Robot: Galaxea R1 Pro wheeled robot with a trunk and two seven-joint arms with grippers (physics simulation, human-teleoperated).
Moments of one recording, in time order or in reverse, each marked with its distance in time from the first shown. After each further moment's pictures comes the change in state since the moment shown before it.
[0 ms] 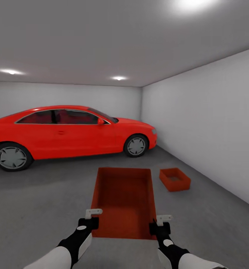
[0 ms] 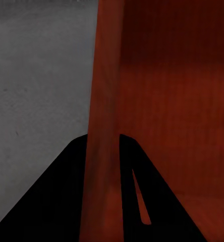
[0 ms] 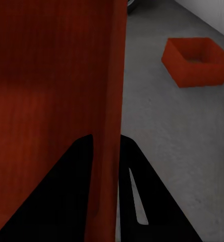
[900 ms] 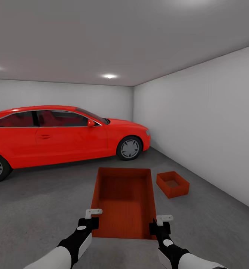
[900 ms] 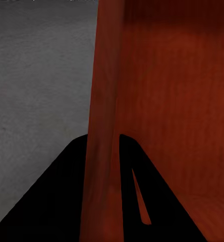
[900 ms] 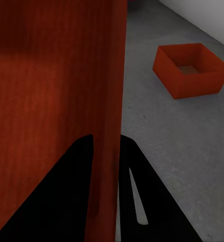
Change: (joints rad) left arm 0.000 0.000 0.000 0.000 0.000 0.000 0.000; right arm 0.000 0.000 0.000 0.000 0.000 0.000 0.000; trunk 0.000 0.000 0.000
